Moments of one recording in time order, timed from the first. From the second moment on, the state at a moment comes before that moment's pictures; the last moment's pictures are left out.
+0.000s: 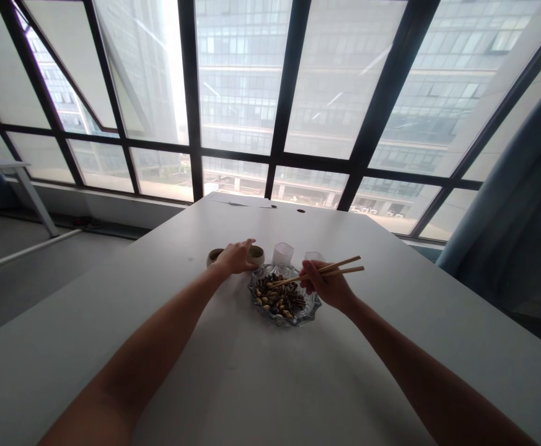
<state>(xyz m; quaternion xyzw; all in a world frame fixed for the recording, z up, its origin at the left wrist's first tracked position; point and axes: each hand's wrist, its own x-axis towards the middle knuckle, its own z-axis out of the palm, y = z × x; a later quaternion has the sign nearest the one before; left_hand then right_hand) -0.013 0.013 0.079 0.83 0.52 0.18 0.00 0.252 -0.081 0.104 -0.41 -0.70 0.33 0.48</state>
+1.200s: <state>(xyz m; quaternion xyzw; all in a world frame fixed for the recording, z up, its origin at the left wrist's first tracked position) 0.081 0.023 0.108 0.90 0.34 0.27 0.05 0.299 -0.064 0.094 -0.43 -0.58 0.21 0.67</state>
